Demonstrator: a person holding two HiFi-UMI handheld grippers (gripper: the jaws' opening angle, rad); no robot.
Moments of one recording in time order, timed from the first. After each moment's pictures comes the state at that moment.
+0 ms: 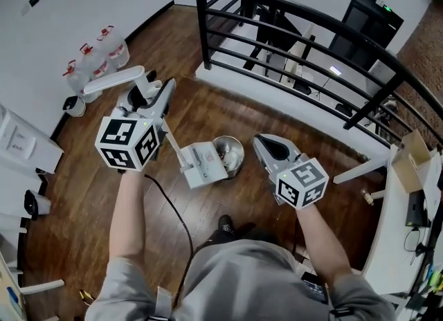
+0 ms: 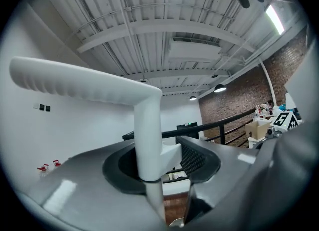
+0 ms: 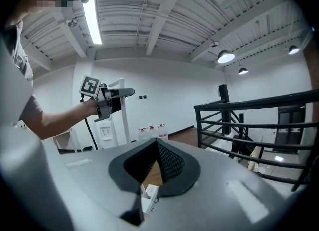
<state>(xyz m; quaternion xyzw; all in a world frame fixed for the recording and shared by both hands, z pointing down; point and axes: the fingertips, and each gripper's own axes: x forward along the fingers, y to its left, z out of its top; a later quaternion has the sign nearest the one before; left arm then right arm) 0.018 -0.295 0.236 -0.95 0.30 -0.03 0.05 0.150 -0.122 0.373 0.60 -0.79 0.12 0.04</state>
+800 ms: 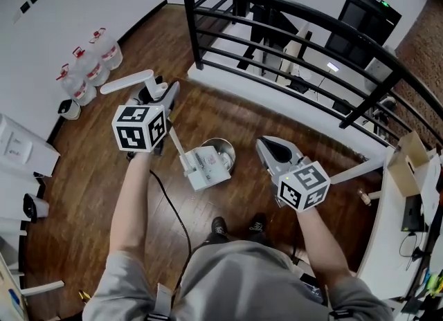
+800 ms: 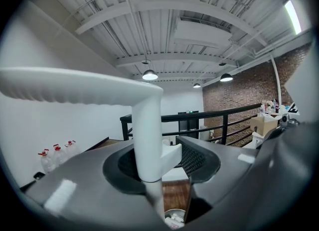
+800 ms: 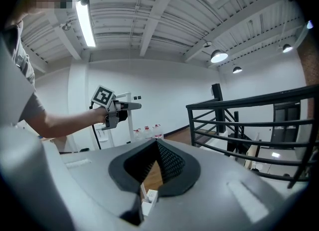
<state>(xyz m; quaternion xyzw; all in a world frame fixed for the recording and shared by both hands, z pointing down) 0.100 -0.332 0.310 -0.94 0.31 -0.11 -0.01 0.222 -0.108 0.383 0.62 -0.77 0.13 0.03</state>
